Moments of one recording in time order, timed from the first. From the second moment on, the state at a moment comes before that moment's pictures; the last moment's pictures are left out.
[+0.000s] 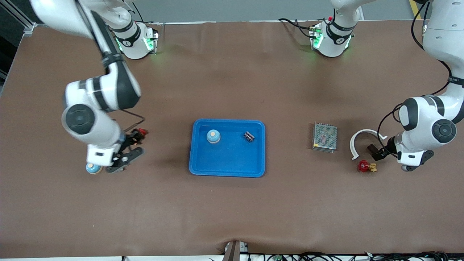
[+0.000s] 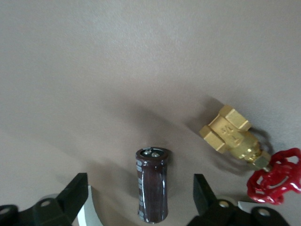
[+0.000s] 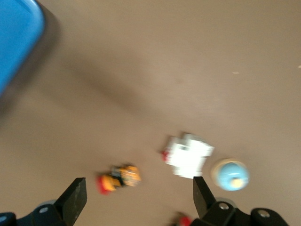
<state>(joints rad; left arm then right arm) 0.33 0.56 -0.16 -1.91 0.23 2.38 -0.56 0.19 0.41 -0.03 -1.62 -0.10 1.97 -0.50</state>
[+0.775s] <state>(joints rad) 0.33 0.59 -0.18 -1.91 0.23 2.39 -0.56 -0.07 0.56 -0.02 -1.65 -0.10 2.24 -1.09</state>
